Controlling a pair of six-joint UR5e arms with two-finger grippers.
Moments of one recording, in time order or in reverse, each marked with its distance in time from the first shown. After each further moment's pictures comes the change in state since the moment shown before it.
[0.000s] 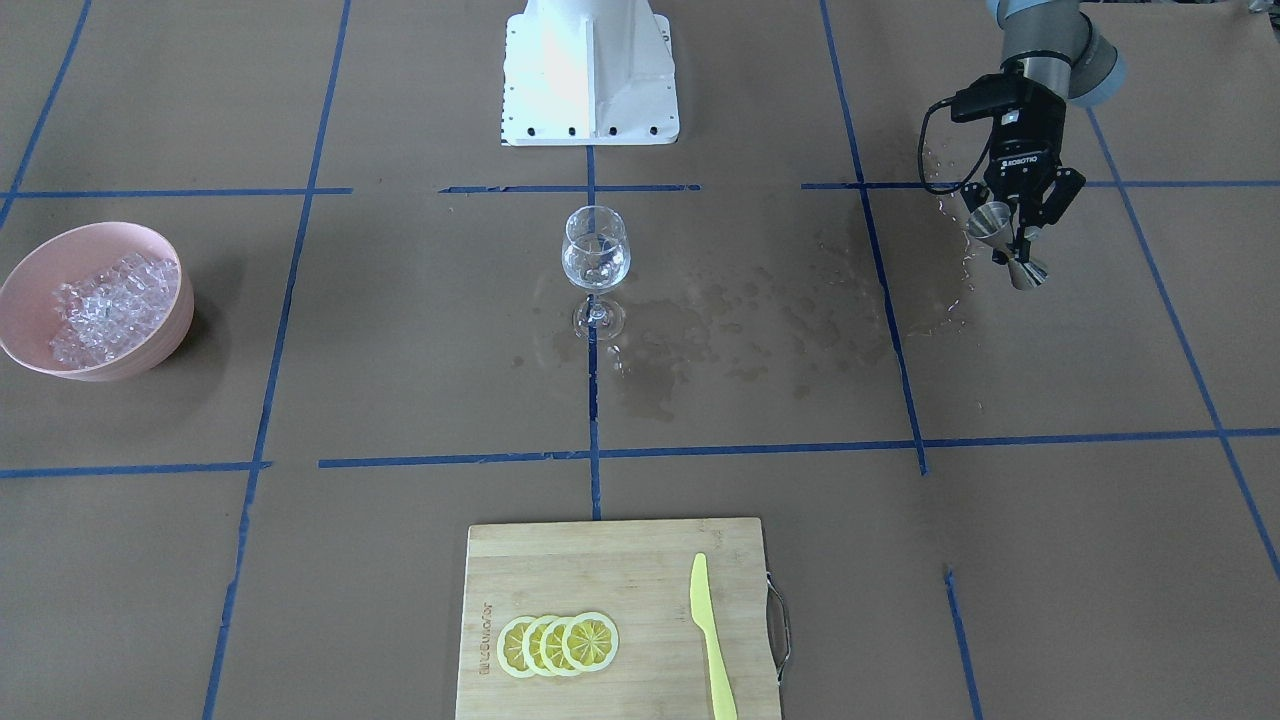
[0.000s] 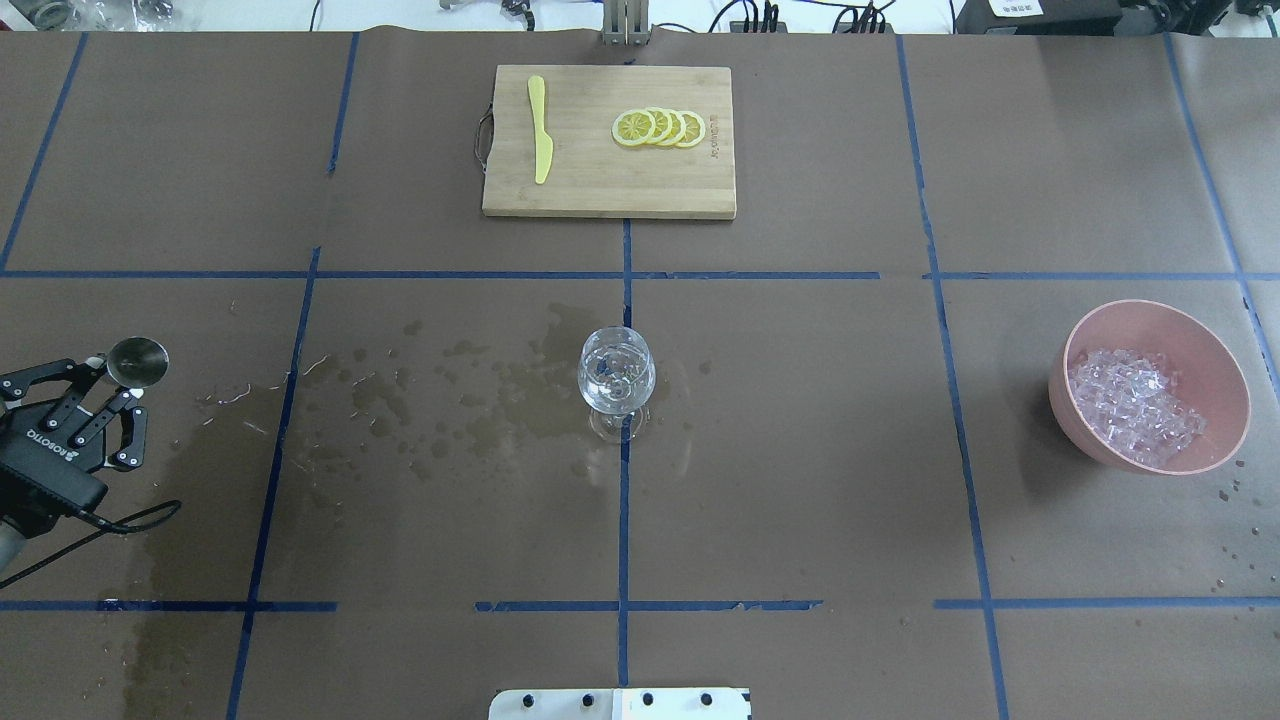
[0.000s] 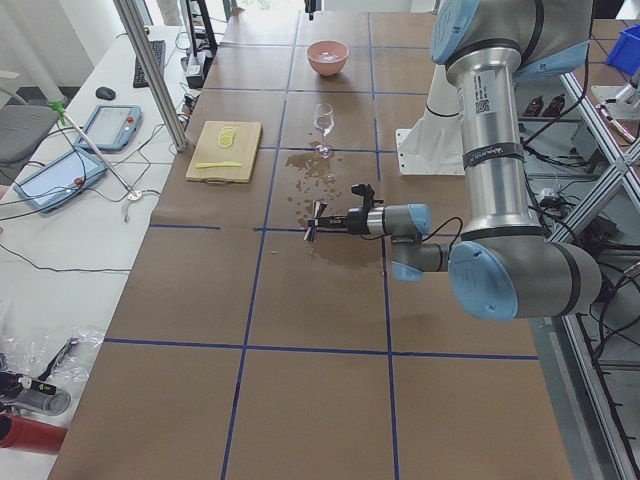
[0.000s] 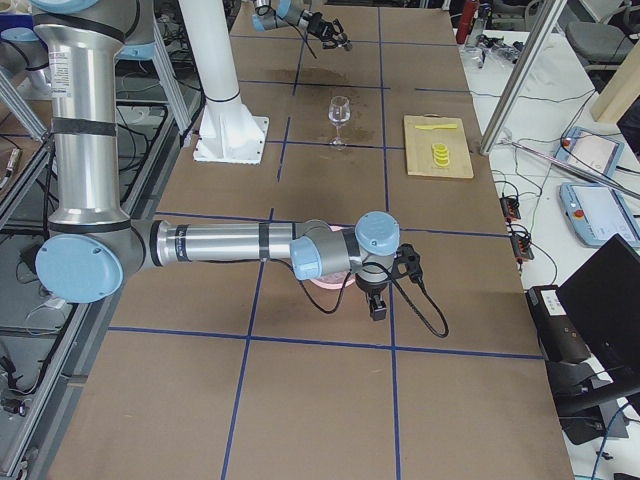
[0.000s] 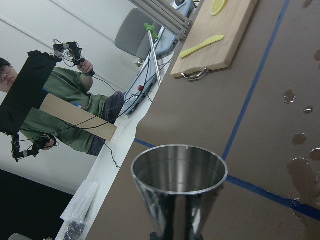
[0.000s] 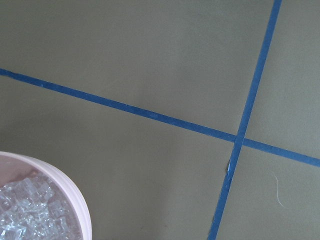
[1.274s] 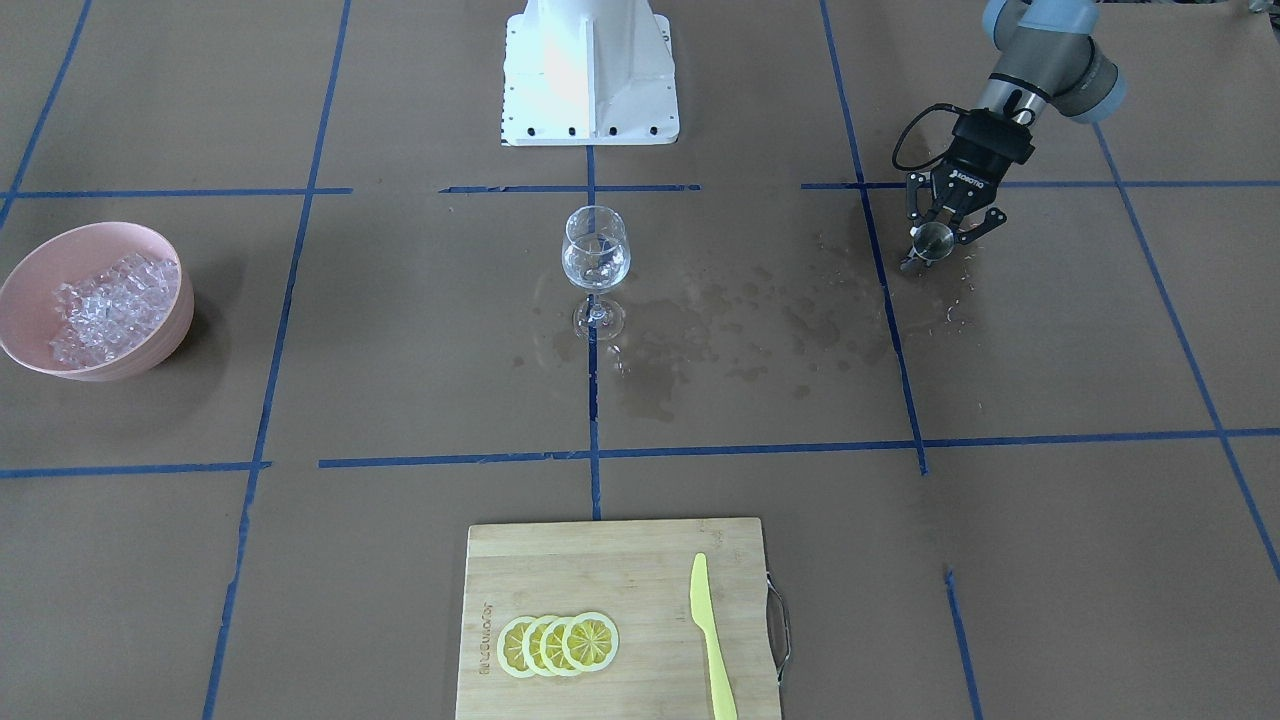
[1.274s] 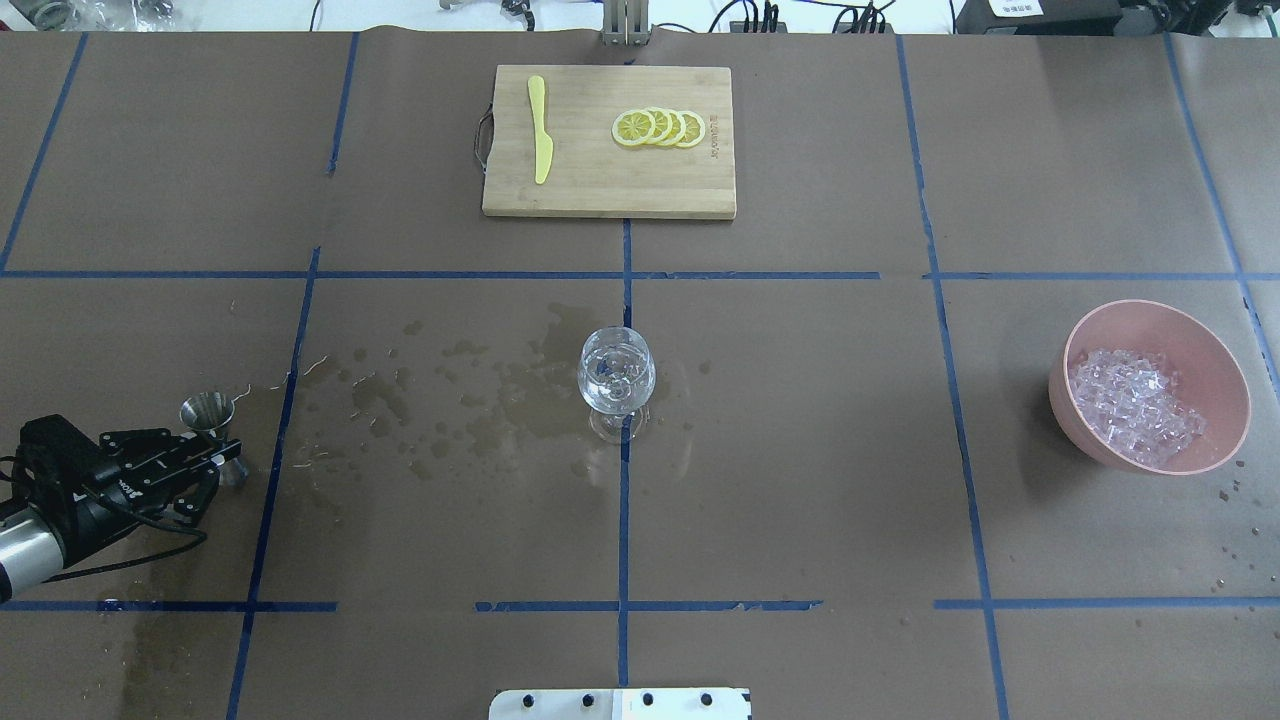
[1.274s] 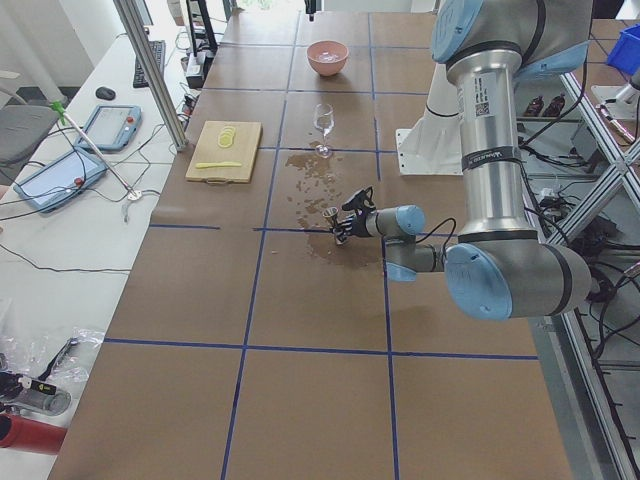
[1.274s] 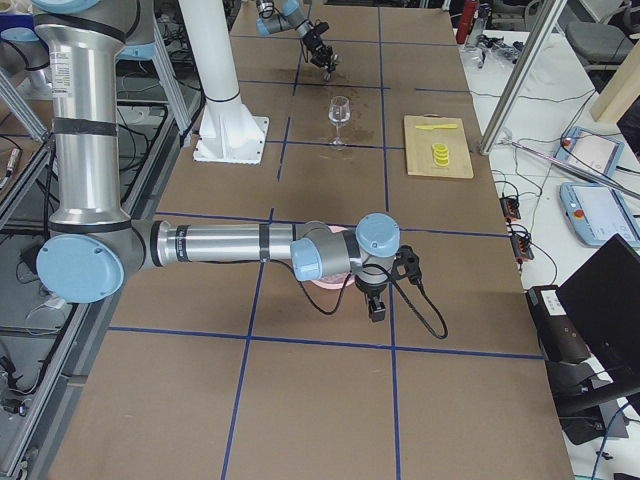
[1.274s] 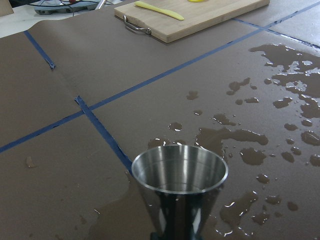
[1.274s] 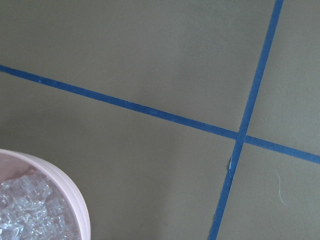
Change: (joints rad) left arm -0.060 -0.036 0.034 0.000 -0.500 -0.615; right arm -0.007 0.000 -0.008 0.000 0.000 -0.002
